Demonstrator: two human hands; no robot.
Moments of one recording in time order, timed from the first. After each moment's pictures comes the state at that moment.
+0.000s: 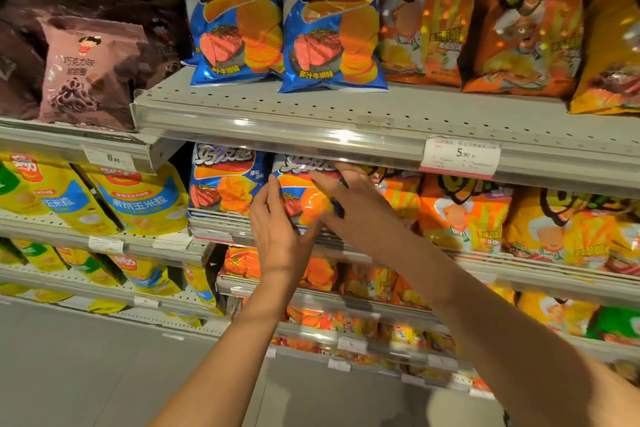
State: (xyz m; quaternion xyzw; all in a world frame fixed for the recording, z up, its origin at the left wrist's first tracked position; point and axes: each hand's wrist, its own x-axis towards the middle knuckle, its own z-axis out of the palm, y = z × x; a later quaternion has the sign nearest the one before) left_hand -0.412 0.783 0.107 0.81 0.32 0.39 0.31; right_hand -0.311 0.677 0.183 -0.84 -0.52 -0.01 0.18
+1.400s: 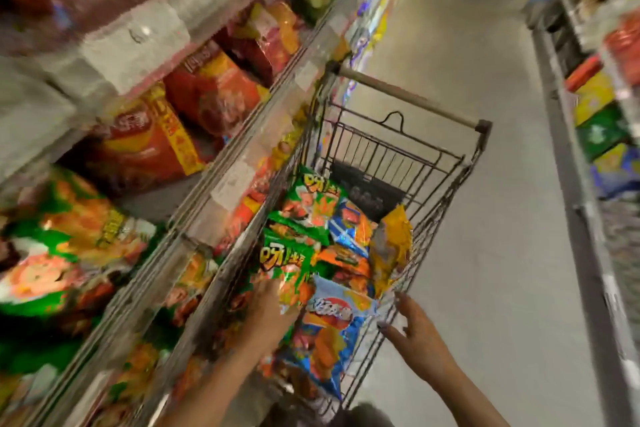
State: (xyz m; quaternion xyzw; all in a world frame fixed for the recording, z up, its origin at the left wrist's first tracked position) left_hand -0.015 -0.002 -0.083 0.87 -0.25 -0.31 0.30; right_hand -0.222 -0.174 -0.015 -0.77 0.46 0.09 0.43
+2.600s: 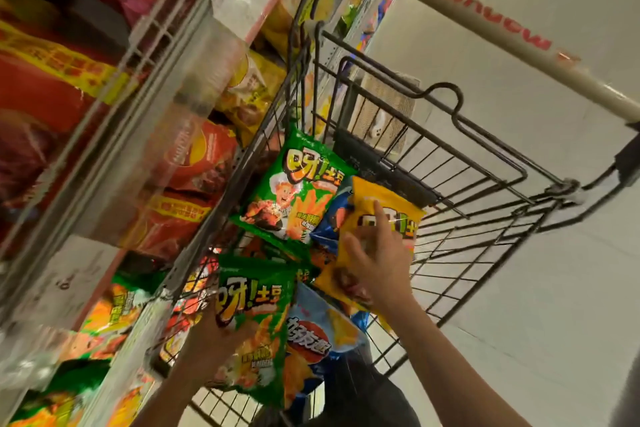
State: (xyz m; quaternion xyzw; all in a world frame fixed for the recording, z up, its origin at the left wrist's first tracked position) left_hand 0.021 -0.047 -0.128 0.85 0.09 -0.47 0.24; right_hand -0.048 -0.355 -0.115 -0.77 0.44 0.04 0.46
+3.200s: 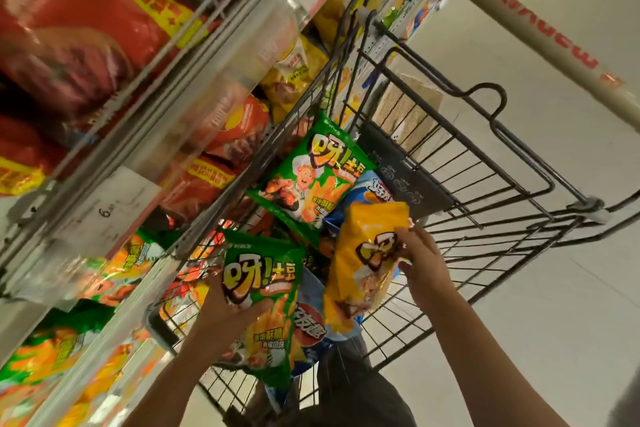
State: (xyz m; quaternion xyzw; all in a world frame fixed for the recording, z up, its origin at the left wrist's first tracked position) left_hand -0.010 -0.060 -0.113 0.83 0.13 -0.39 0.38; right_hand -0.084 -0.399 -0.161 -0.43 0.56 0.10 0.70
